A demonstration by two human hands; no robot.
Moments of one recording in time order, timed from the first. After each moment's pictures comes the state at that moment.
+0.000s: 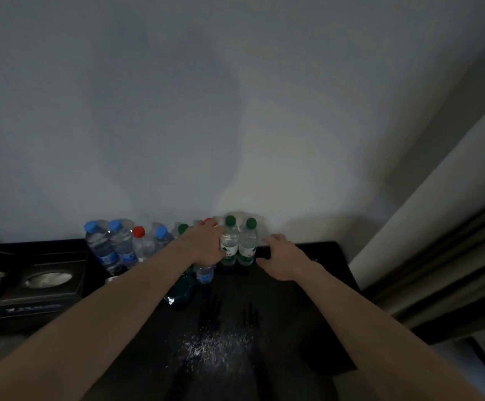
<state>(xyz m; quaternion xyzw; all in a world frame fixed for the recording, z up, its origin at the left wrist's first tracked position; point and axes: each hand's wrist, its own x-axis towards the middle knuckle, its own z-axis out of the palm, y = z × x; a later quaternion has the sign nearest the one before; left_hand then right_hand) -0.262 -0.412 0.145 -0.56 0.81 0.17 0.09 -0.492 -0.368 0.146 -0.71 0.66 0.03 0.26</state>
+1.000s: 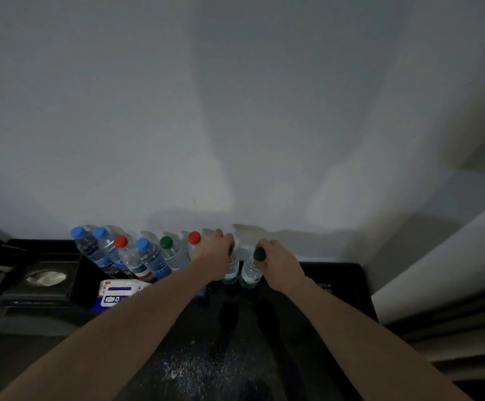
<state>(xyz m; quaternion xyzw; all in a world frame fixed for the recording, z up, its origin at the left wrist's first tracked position) -0.353 -0.478 0.082 -0.68 0.72 0.13 0.05 -0.552 -0.476 0.051 -0.78 0.56 -0.10 0.25</state>
